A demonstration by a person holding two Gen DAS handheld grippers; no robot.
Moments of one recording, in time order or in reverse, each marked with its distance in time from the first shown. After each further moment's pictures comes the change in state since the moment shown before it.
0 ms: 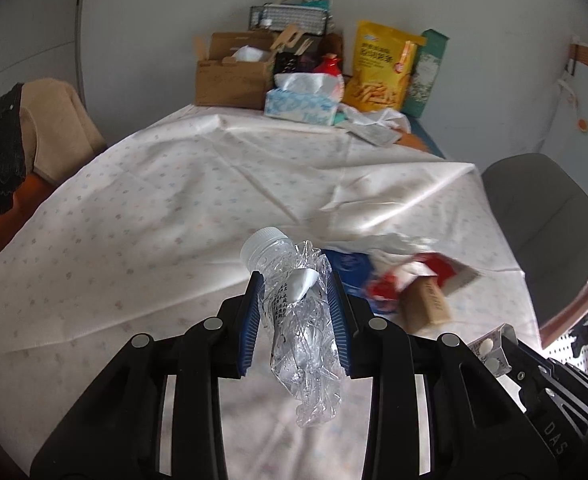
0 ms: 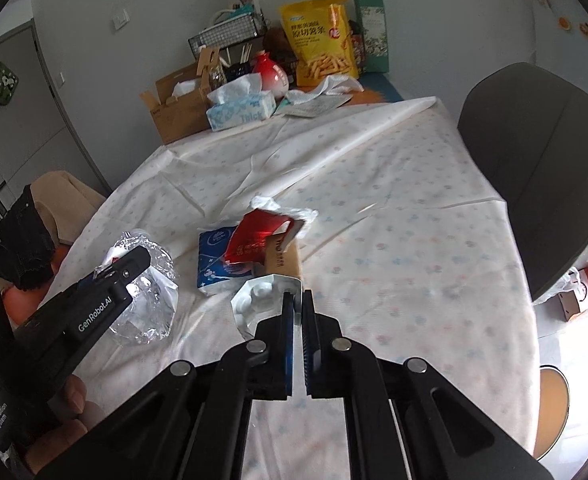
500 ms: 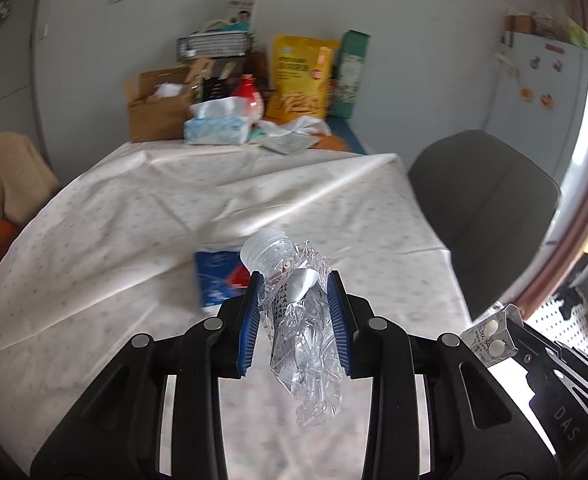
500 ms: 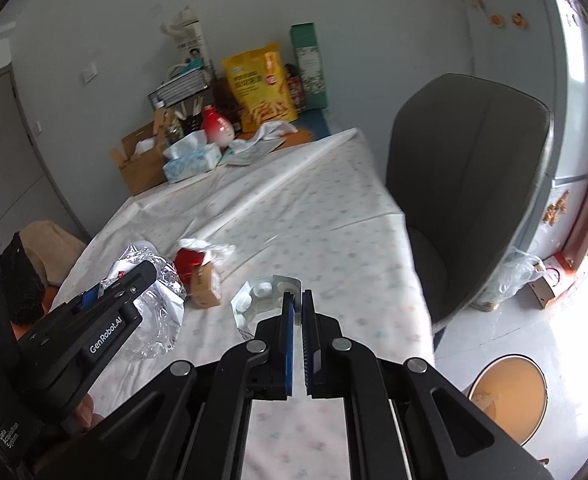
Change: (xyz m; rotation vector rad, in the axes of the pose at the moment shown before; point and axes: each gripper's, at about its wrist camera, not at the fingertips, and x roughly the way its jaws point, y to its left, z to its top) left arm -0.048 -0.104 -0.016 0.147 -0.051 -0.117; right arm -0.082 -0.083 -0.010 0.115 -0.134 -0.090
